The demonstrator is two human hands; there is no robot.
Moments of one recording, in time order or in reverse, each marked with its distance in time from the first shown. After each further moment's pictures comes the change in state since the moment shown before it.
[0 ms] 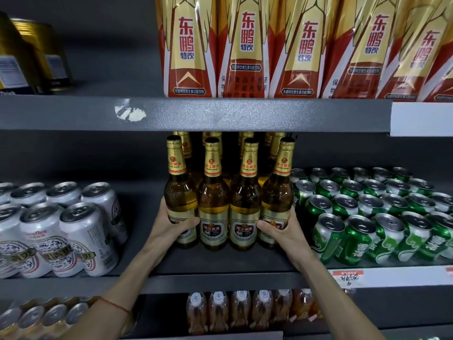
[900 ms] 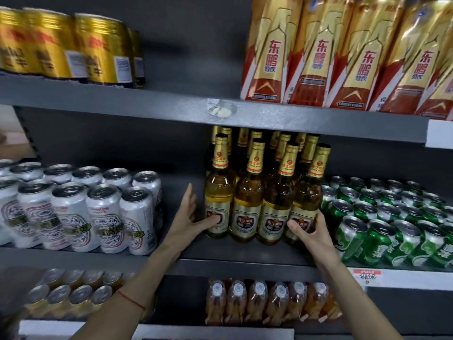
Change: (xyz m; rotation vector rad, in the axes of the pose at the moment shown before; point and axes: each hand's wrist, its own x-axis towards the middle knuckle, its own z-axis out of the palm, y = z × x) left_hand -0.042 0.018 -0.039 -0.132 -0.105 -0.013; right_hand -0.030 -0.015 0.020 -0.064 0.150 -0.017
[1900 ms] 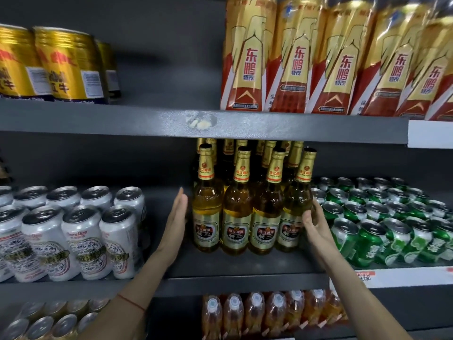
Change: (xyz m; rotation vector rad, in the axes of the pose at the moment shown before) left_hand 0.045 -0.006 0.002 -0.056 0.103 0.030; right_hand 0.018 -0.017 -0.017 0.021 0.015 -0.051
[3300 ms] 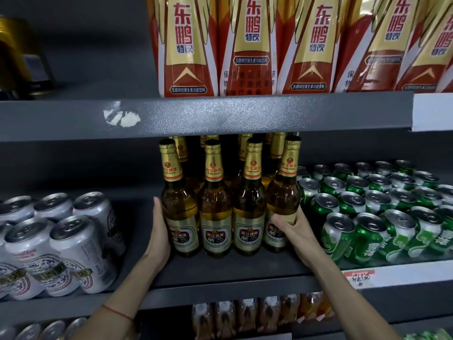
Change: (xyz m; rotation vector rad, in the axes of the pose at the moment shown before) left_hand 0.017 -0.019 0.032 -0.134 -0.026 -0.001; right_hand 0.024 0.036 -0.001 0.067 -0.131 0.092
